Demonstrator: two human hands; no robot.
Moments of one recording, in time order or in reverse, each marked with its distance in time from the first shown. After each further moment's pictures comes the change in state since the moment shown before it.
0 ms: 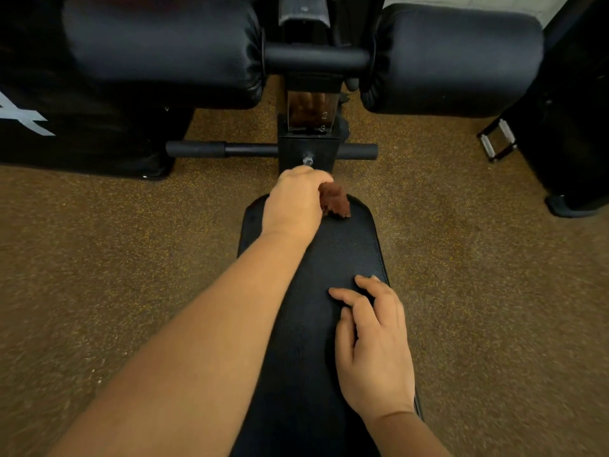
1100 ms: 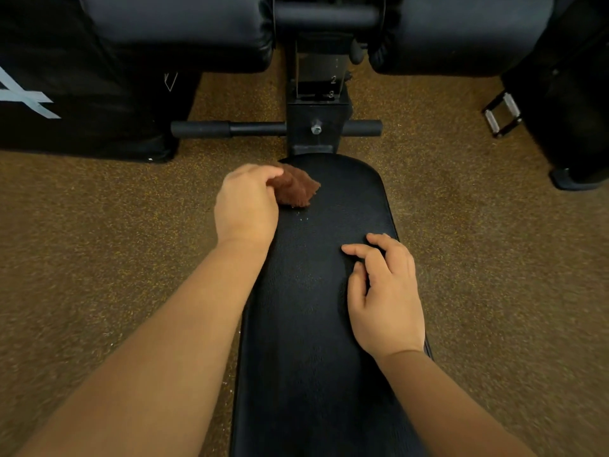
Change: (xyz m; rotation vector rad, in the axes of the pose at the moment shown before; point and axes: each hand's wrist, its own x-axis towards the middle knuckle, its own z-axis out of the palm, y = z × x) left_hand -0.066 -0.049 -0.036 0.032 0.156 -0.183; right_hand -0.003 -0.004 0.003 0.018 0.037 0.021
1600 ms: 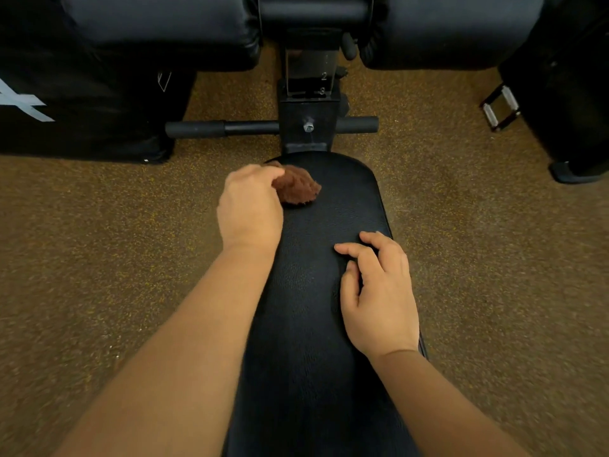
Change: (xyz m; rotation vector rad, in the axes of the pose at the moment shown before) left_hand -0.005 0.015 0.007 0.080 0.006 0.008; right_hand 0.000 0.001 -0.001 0.012 -0.006 -0.004
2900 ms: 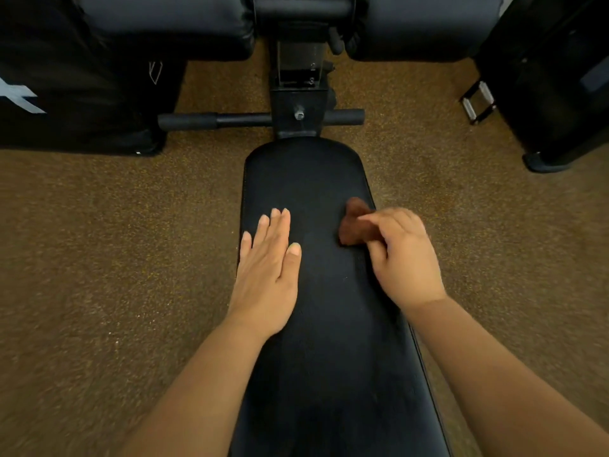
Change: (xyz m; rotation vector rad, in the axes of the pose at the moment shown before) left_hand -0.118 -0.017 -0.016 -0.332 -0.442 0.076; right_hand 0.015 0.027 -0.044 -0.140 -0.061 -0.151
